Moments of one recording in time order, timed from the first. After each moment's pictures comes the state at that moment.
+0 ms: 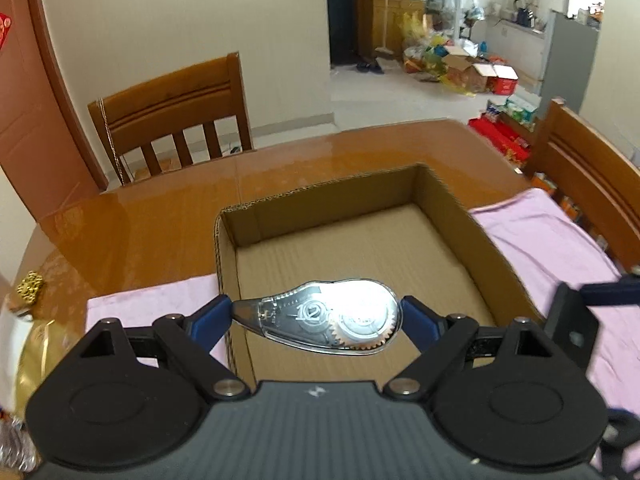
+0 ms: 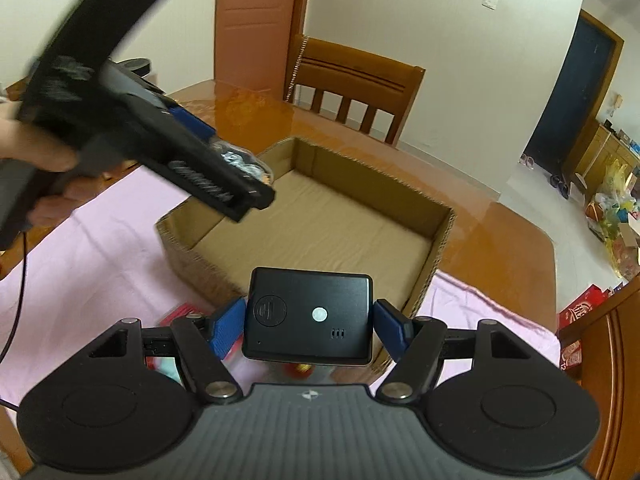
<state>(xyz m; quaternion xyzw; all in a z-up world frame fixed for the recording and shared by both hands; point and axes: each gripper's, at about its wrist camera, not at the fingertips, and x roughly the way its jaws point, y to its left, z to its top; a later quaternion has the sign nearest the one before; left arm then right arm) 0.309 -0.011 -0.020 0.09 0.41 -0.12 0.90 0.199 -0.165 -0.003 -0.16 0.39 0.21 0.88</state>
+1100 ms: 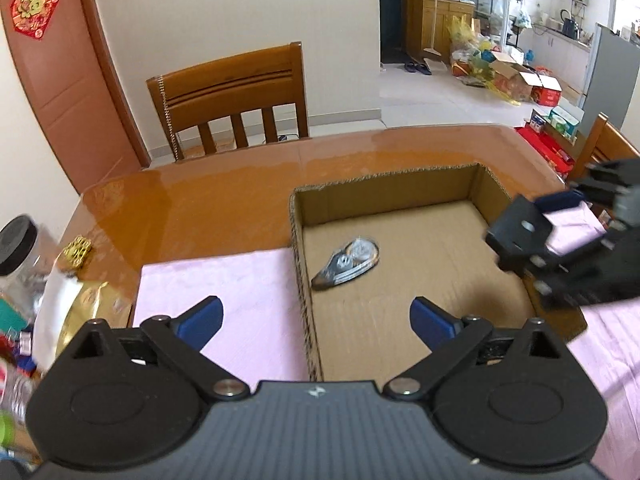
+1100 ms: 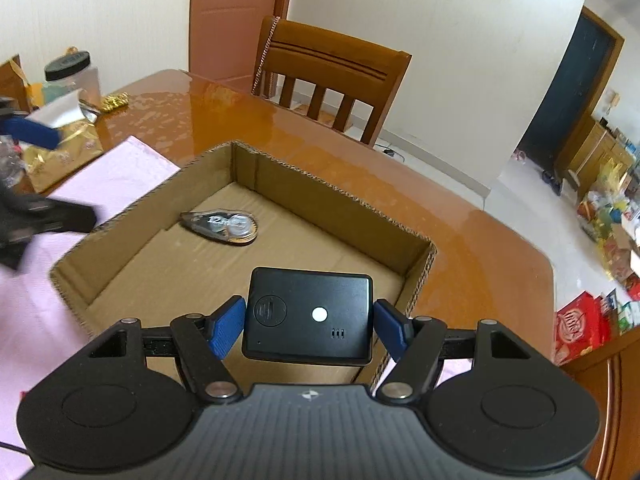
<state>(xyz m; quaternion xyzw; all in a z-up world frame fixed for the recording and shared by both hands) 0.279 0.037 -0.006 0.07 0.41 -0.05 0.91 0.307 -0.169 -0.029 -0.18 0.41 0.19 0.87</state>
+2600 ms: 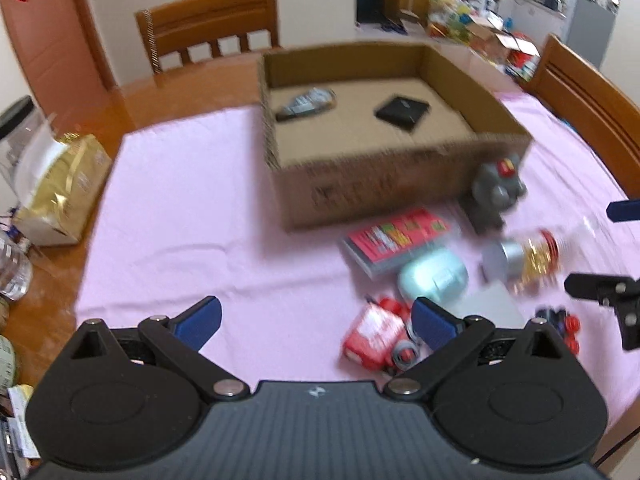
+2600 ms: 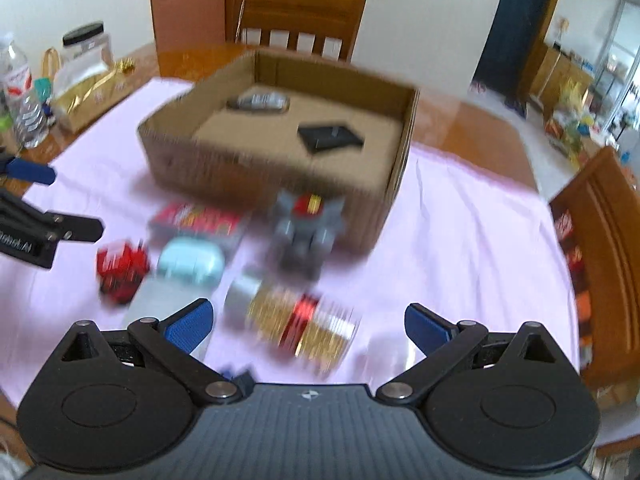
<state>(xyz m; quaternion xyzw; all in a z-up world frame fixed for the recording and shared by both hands) 0.148 0.045 -0.081 0.07 0.47 -0.09 0.88 0.133 -0.180 -0.061 -0.11 0.45 0.11 0.88</state>
